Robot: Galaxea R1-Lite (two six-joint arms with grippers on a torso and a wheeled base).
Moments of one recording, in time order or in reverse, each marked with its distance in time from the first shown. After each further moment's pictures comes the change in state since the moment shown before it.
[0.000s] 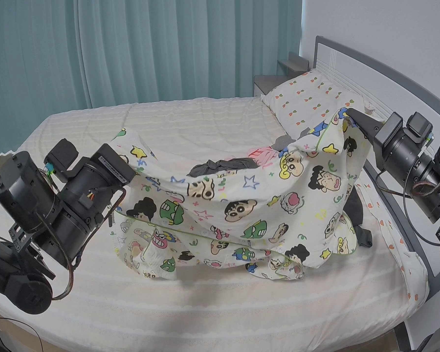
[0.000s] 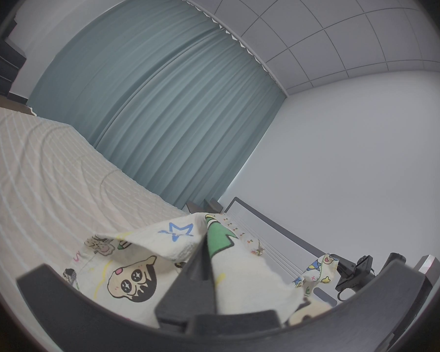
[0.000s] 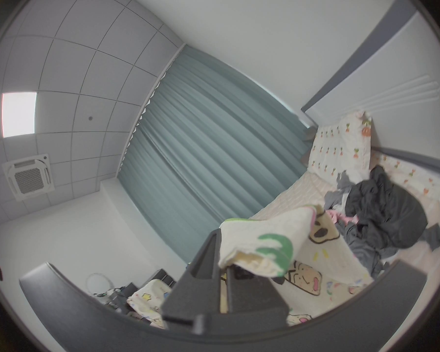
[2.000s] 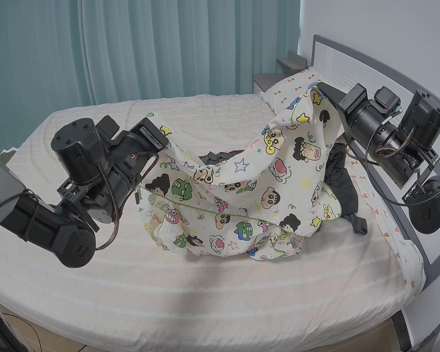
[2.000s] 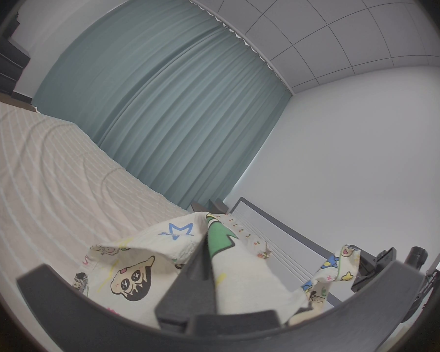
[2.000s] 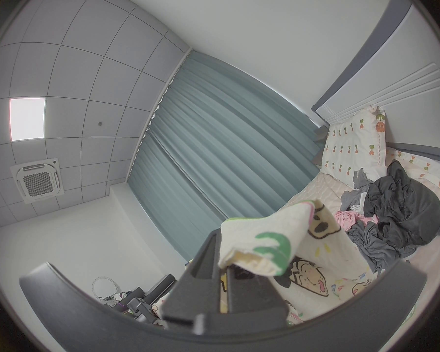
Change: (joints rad) left arm 0.087 0.250 -0.331 0.087 -0.017 -0.015; right arm 0.001 0.207 -0.284 -0.005 -0.013 -0.006
